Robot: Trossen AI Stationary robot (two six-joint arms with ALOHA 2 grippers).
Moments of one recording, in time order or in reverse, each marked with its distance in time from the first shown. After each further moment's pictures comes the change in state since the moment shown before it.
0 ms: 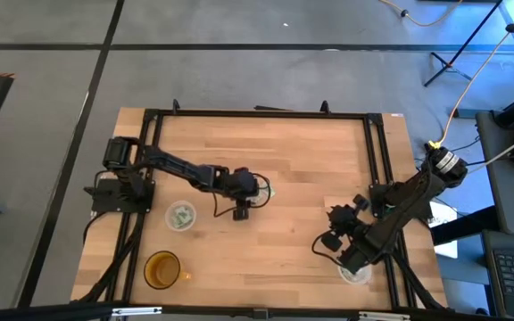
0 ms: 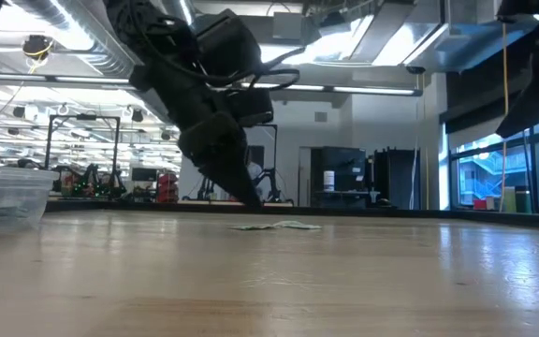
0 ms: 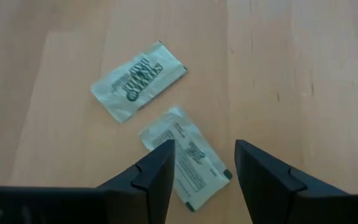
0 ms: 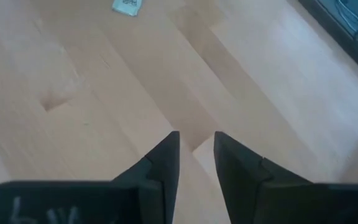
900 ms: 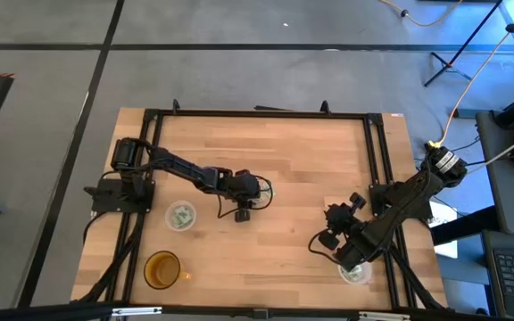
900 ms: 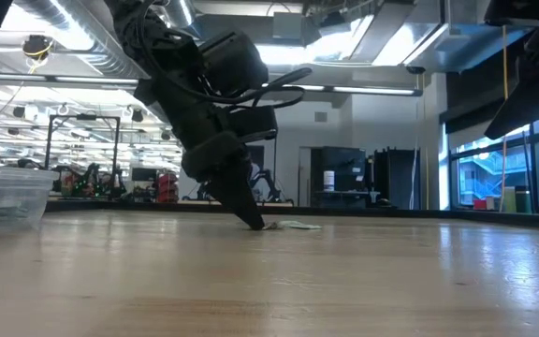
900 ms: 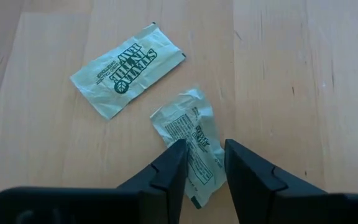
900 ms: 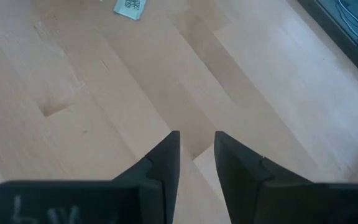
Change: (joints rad) left arm -0.004 0.078 0.002 0.009 0.016 -0.008; right arm -0.035 0.000 0.000 0.044 0.007 -0.075
